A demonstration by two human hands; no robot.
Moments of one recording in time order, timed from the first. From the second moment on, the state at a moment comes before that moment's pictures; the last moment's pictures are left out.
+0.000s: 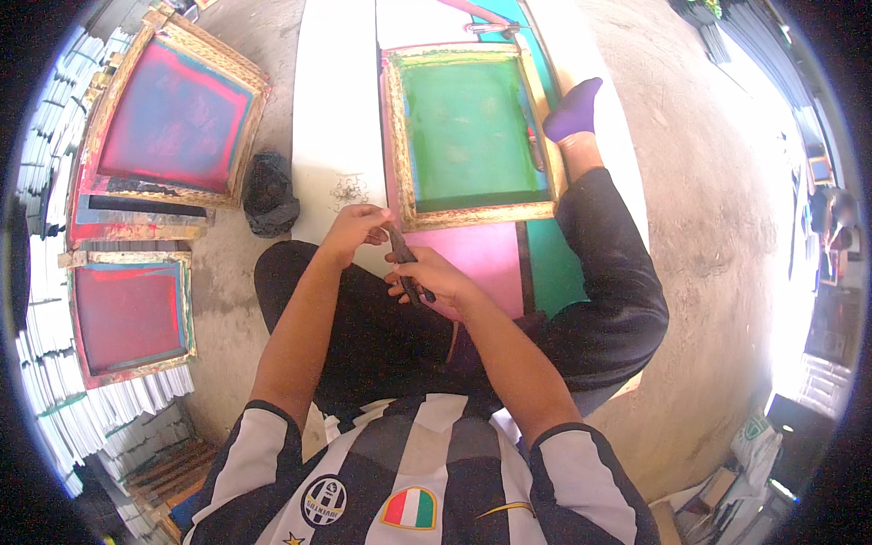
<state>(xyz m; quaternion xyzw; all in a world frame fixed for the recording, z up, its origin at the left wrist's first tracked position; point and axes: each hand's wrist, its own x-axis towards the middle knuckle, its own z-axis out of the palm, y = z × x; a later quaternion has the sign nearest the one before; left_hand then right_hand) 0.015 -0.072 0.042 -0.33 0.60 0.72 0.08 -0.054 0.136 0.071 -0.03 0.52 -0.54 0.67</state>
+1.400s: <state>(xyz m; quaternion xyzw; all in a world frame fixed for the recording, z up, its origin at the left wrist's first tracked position) -0.032 0.014 0.000 0.00 0.99 -0.02 -0.13 -0.077 0.213 0.012 0.06 0.63 -0.53 0.57</state>
